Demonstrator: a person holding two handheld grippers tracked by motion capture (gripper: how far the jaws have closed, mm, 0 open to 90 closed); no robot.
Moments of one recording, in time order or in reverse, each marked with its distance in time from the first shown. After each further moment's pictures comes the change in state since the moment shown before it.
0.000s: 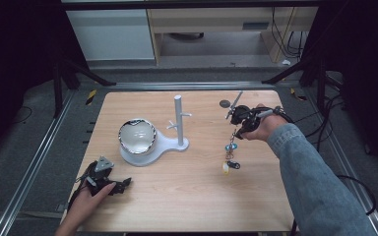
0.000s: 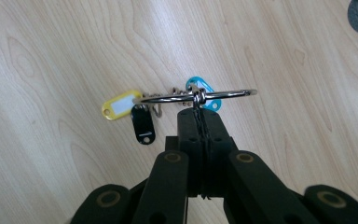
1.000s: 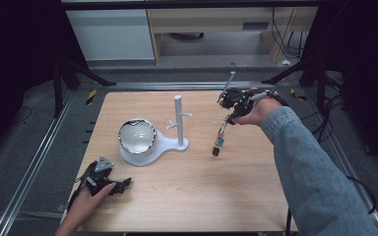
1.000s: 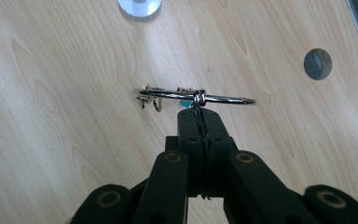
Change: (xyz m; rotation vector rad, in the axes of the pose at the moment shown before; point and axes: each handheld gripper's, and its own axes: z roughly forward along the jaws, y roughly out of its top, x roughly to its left) left arm 0.000 0.000 0.000 0.000 0.000 0.000; right arm -0.003 0.041 -0.043 -0.056 -0.028 -0.026
